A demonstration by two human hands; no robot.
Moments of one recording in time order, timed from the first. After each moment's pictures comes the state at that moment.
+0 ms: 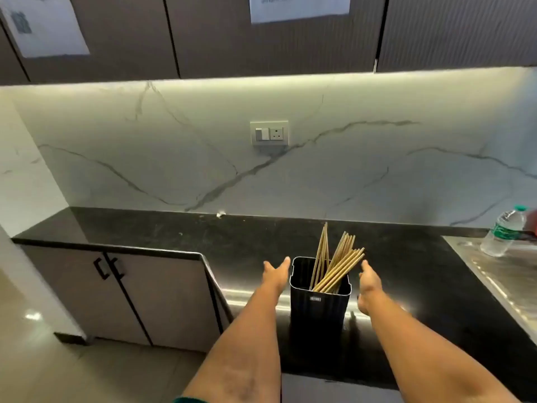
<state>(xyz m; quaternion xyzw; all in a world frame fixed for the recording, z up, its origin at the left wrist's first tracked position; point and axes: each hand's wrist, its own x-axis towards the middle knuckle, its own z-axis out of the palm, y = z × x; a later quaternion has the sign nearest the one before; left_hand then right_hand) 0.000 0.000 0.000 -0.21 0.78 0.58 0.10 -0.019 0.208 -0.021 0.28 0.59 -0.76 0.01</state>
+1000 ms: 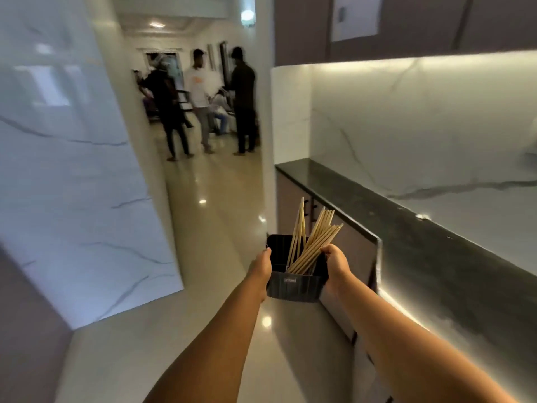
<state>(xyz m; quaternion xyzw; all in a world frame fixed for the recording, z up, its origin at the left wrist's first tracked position) 0.256 -0.188 0.018 -0.52 0.49 0.66 -0.25 0.107 -0.115 0.018 -0.11 0.56 -0.66 0.48</state>
